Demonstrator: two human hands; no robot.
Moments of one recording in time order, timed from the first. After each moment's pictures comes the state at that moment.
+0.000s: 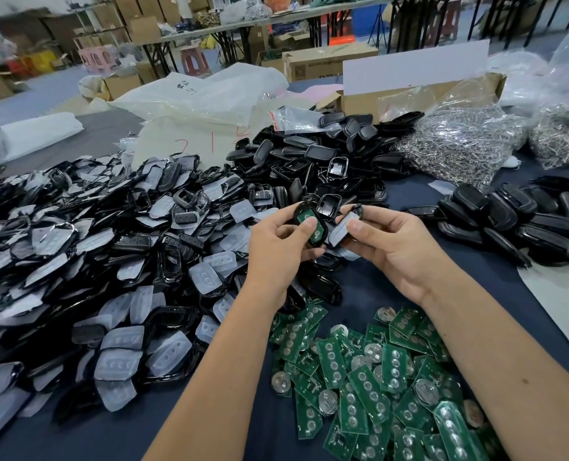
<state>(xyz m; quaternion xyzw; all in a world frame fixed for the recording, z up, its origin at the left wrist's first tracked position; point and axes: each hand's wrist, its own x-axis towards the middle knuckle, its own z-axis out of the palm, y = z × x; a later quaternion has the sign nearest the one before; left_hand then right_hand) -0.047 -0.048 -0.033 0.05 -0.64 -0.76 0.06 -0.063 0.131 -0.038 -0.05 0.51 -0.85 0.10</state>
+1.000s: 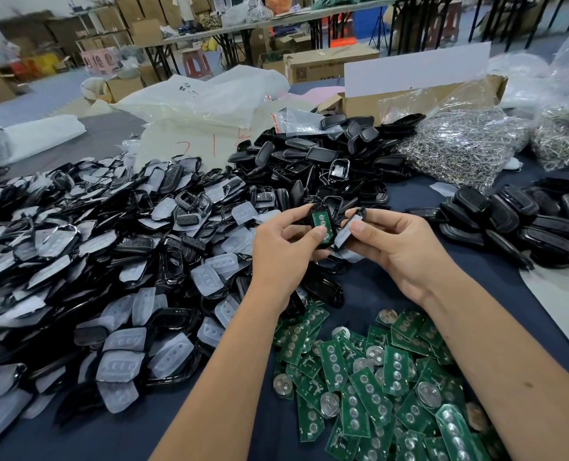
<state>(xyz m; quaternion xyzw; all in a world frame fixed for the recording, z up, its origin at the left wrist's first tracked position) -0.048 -0.046 -0.038 0.03 -0.70 -0.71 0.09 -0.064 0.132 -0.038 -0.03 0.54 -0.84 0.07</state>
